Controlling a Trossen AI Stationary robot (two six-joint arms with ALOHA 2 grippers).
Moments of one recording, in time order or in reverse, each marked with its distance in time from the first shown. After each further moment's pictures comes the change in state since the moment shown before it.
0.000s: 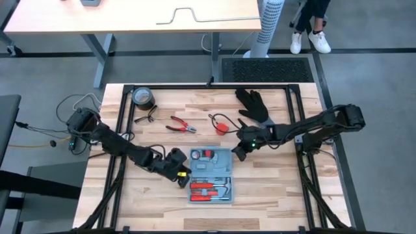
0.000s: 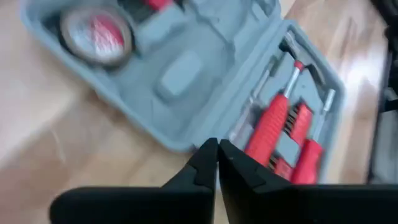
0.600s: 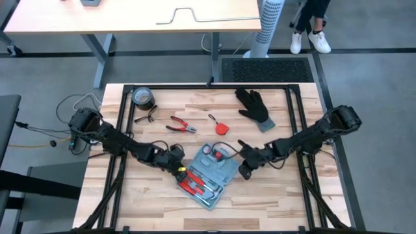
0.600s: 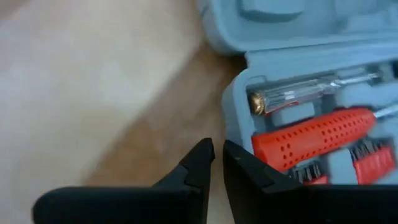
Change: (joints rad) left arm 0.084 0.026 -0.082 -0.023 0.133 0.003; right arm 0.281 0.073 -0.002 -0.071 0.137 0.190
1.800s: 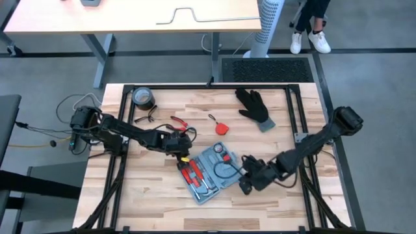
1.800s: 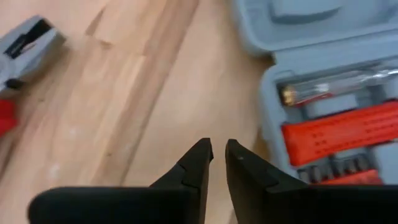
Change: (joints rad) left arm 0.241 -0.002 0.114 -0.187 0.055 0.622; right arm 0.276 -0.008 0.287 -0.347 0.244 0.320
